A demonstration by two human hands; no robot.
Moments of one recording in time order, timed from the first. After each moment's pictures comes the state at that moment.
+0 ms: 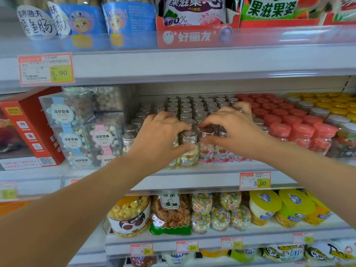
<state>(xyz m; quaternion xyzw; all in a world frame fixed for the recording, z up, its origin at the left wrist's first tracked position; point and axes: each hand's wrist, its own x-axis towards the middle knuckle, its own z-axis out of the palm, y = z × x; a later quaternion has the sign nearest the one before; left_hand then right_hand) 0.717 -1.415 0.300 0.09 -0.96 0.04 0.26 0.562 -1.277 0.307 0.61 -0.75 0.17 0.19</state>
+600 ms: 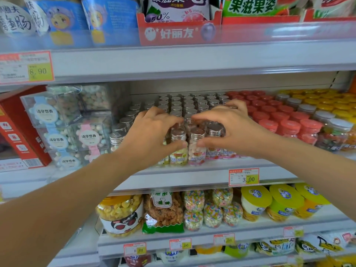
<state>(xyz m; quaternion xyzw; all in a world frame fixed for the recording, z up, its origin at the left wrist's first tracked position) 0.714 -1.407 0.307 0.10 -0.96 0.01 0.25 0.555 -1.256 0.310 0.62 -0.74 0.21 0.14</state>
